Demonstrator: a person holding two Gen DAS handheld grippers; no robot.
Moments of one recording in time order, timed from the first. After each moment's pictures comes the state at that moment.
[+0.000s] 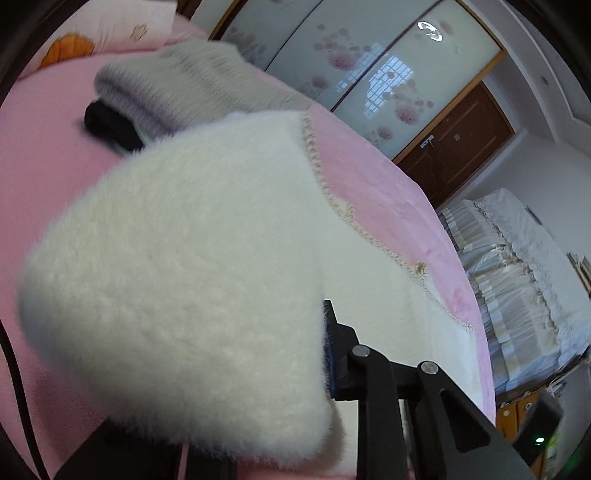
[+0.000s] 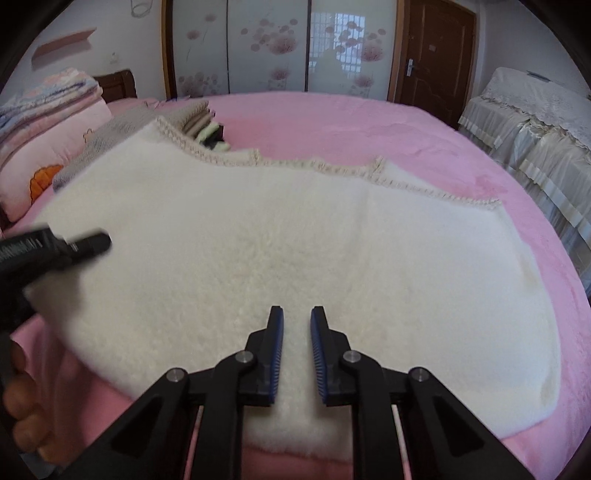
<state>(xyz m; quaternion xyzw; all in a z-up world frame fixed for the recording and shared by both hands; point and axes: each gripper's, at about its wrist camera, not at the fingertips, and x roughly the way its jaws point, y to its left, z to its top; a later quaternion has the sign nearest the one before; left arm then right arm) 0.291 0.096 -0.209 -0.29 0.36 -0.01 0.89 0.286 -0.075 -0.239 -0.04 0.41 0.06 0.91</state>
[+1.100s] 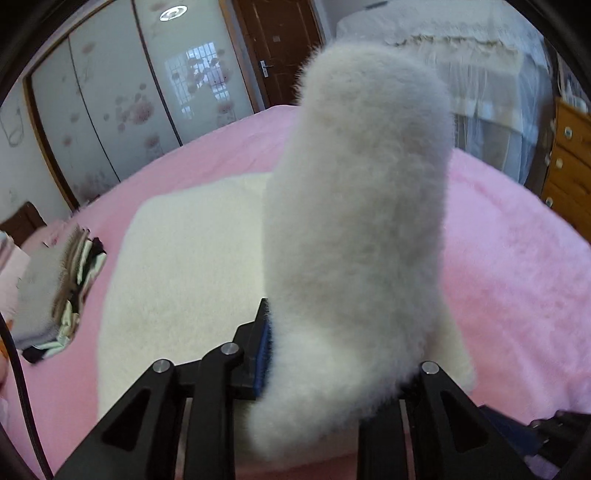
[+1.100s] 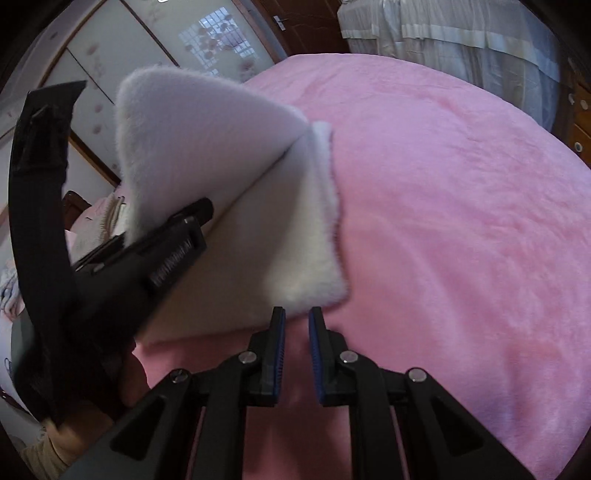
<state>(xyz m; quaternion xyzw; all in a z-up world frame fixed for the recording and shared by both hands) 0.254 -0.280 -0.183 0.18 0.36 -0.13 0.91 0.177 -0.332 -0.240 0.24 0.44 -0.01 0.87</state>
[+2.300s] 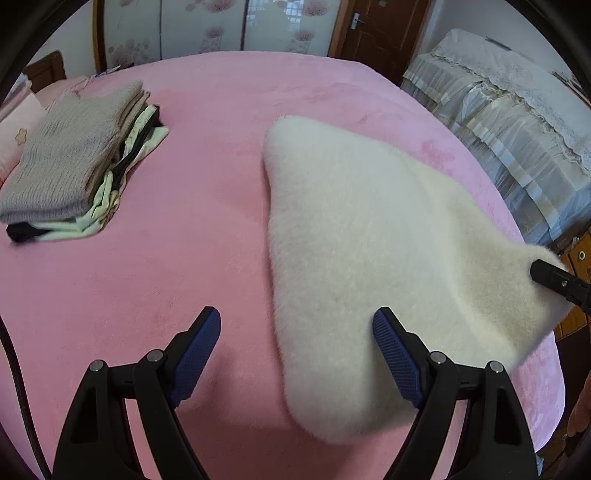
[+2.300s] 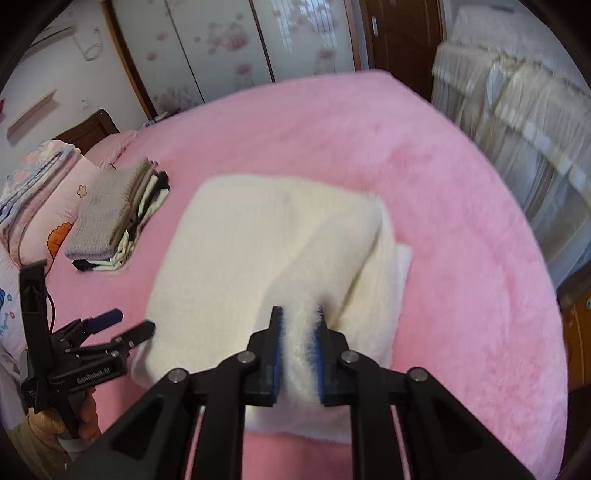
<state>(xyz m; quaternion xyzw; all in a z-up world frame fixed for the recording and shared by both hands) 0.316 -0.077 -0.157 -0.04 0.49 -0.07 0.87 0.286 -0.308 -0.132 0.09 0.47 0.08 0.88</state>
